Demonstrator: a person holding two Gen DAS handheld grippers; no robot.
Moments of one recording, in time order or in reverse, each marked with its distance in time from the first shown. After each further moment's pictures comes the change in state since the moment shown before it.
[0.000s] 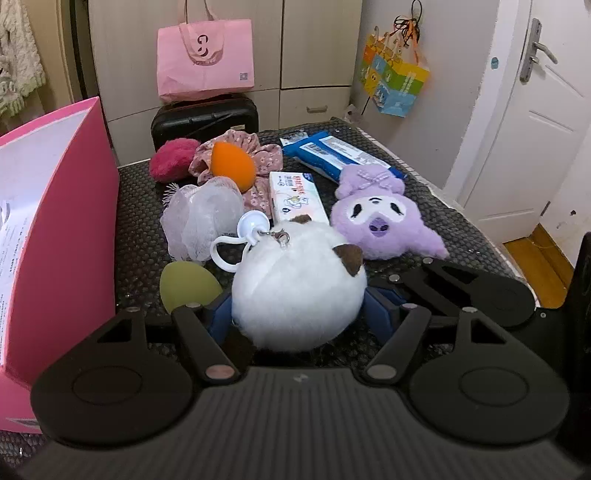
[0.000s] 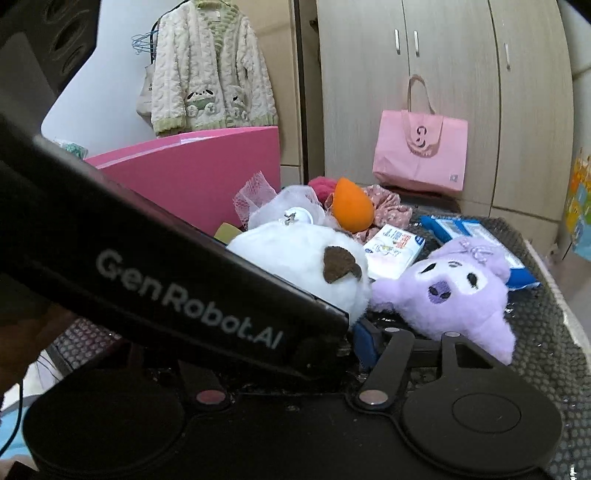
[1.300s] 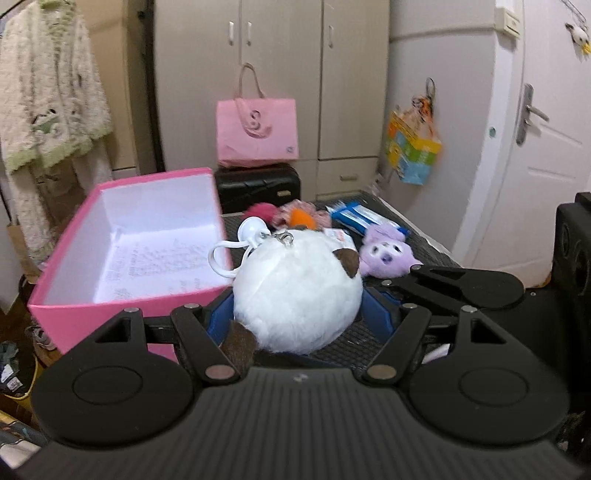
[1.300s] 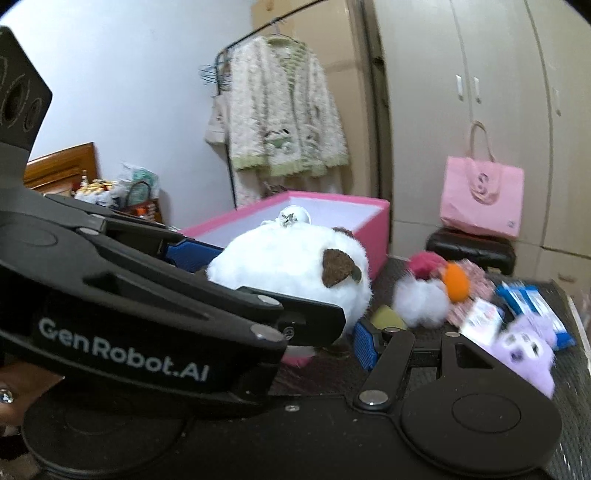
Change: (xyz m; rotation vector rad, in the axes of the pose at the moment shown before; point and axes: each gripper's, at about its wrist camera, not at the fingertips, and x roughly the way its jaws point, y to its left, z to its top) left arm -0.170 0.020 -0.040 -0.036 -0.230 0.118; right arm -0.079 0.101 0.055 -0.052 -0.078 0.190
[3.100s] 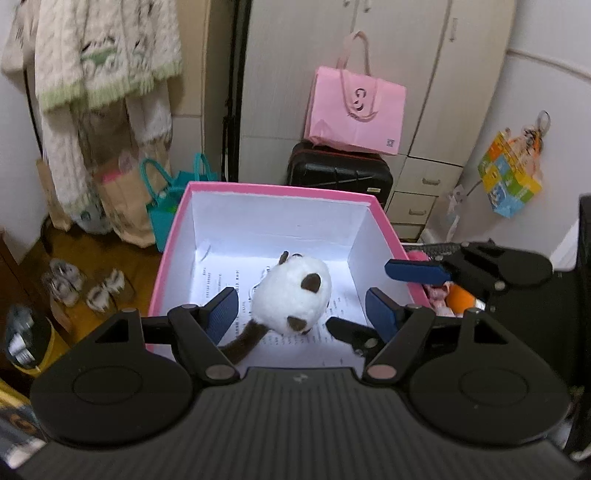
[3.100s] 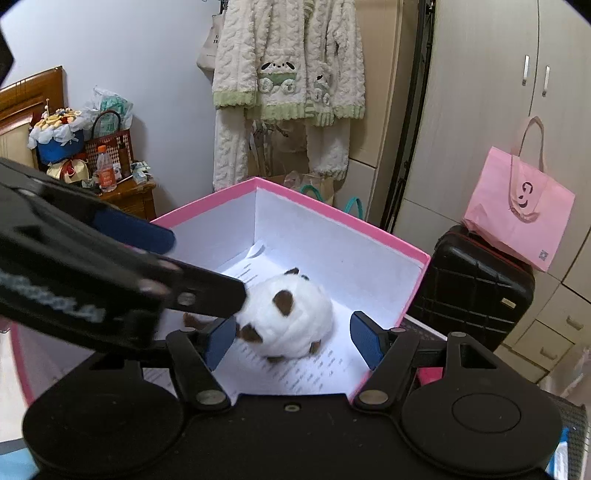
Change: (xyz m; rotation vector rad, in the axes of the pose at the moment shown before) left arm 0.113 0.171 0.089 -0.219 0.148 0.103; right arm 0.199 -0.026 0.120 -0.140 0.266 -0.048
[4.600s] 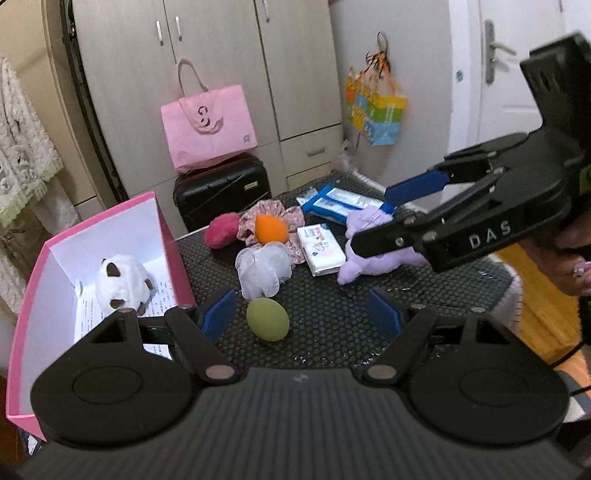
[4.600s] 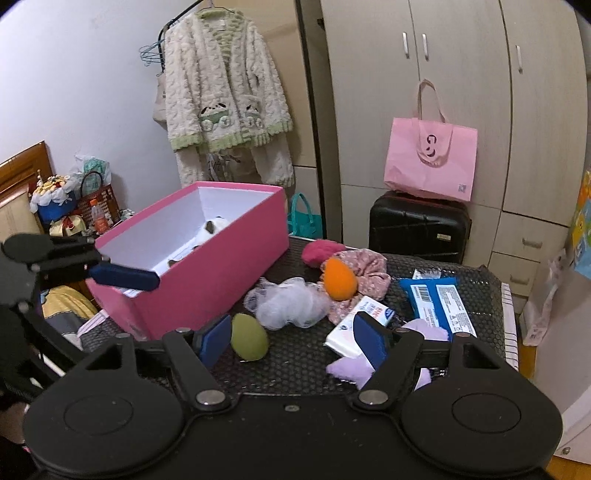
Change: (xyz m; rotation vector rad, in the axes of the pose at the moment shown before) left arm -0.049 -0.199 -0.101 0.442 -0.046 -0.130; right arm -0.173 -0.101 -0.144 0.243 -0.100 -0.012
